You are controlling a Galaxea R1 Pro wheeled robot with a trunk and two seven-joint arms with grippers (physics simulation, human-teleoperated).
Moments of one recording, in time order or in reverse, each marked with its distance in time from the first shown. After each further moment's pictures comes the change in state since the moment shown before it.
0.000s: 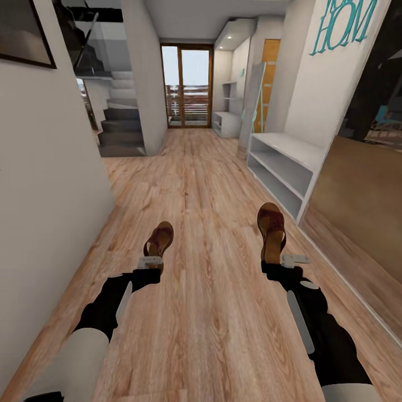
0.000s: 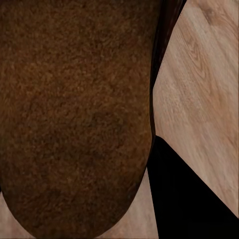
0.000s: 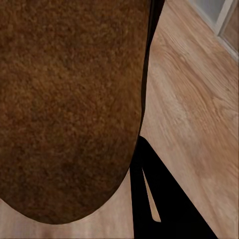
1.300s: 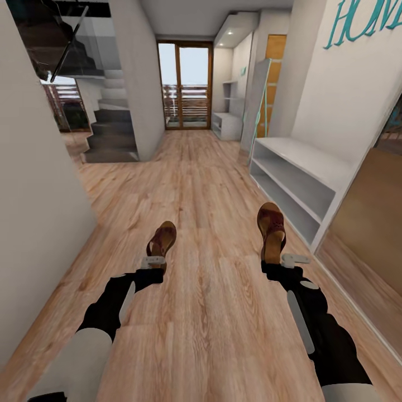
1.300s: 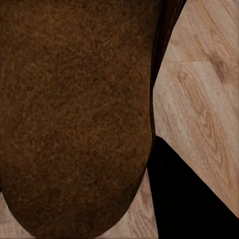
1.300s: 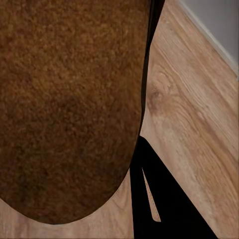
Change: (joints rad) left arm 0.000 -0.018 -0.002 0.000 0.000 -0.002 -0.002; right arm 0.000 0.000 0.000 0.000 0.000 0.000 0.000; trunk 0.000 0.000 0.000
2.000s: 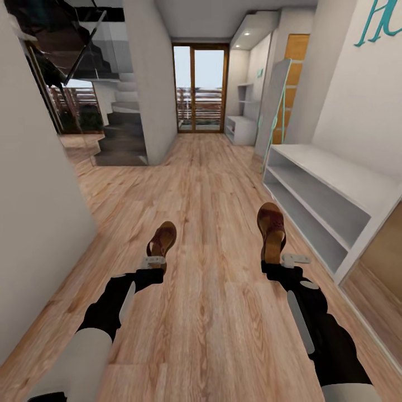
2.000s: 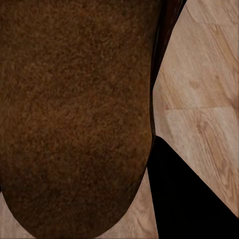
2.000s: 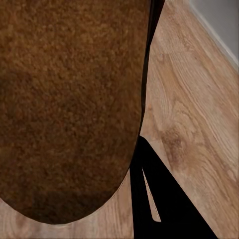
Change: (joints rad) left arm 0.000 -0.001 0.000 0.001 0.000 0.000 0.000; right arm 0.000 0.000 0.000 0.000 0.000 0.000 0.000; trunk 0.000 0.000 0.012
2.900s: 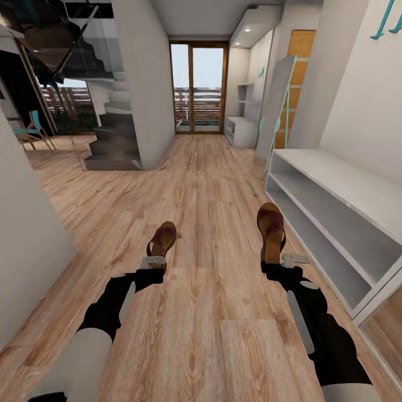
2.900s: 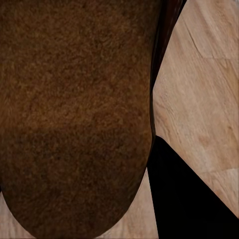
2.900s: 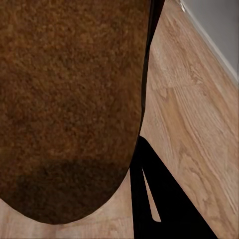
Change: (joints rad) left arm 0.000 0.000 0.000 0.000 0.000 0.000 0.000; right arm 0.000 0.000 0.001 0.000 0.000 0.000 0.001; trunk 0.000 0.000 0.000
